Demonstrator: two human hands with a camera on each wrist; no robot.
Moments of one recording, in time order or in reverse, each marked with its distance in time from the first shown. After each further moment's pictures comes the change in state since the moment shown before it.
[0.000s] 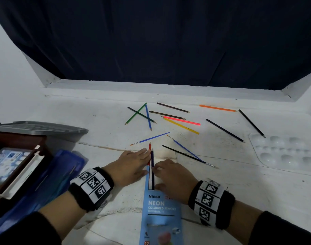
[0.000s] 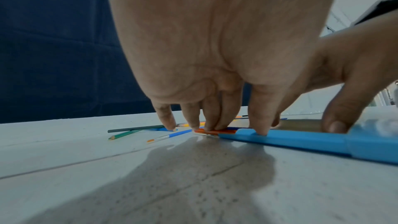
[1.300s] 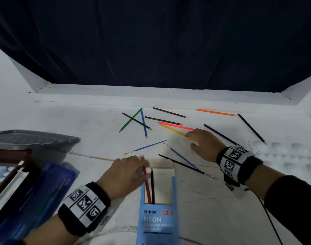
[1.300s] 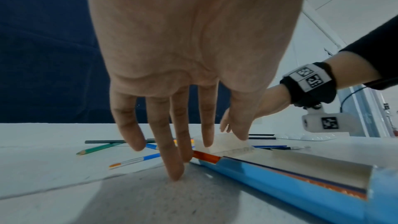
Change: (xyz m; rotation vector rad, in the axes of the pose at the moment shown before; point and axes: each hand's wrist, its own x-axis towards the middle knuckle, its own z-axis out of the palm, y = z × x) left_hand 0.005 0.004 -0.008 -0.305 0.235 -0.108; right_hand 0.021 0.154 -0.046 0.208 0.166 0.340
